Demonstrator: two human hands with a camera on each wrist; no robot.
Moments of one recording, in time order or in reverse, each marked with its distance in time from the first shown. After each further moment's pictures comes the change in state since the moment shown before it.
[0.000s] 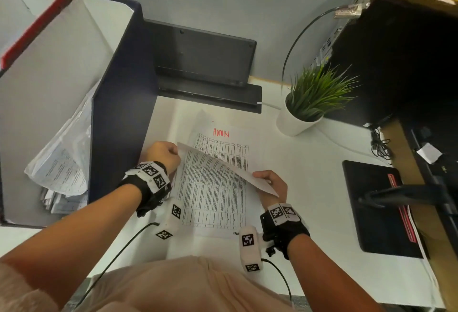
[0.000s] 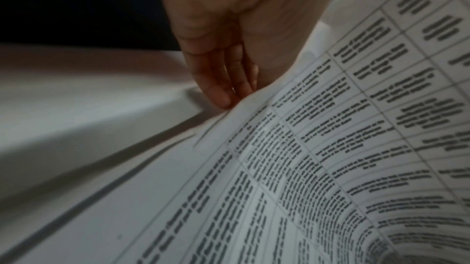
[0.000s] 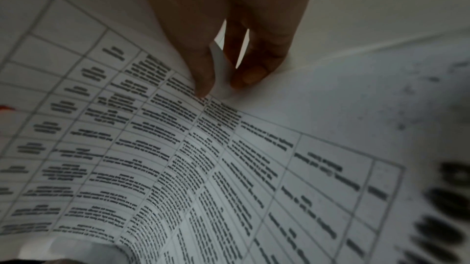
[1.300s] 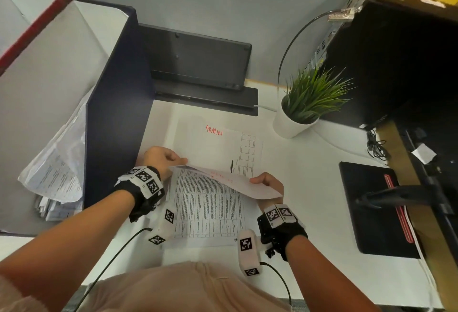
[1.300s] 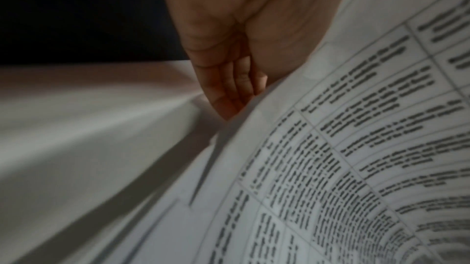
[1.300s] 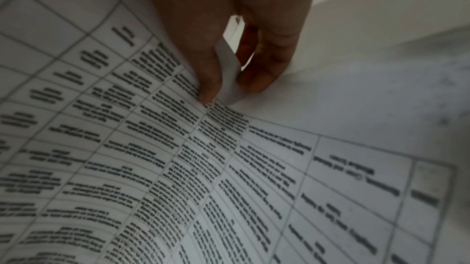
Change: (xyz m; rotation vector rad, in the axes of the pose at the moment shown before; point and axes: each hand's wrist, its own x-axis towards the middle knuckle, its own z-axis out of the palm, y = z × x) left_hand 0.003 -0.004 -0.001 -0.174 -0.106 0.022; right_hand -0.004 0.000 0.002 0.116 0.040 -0.050
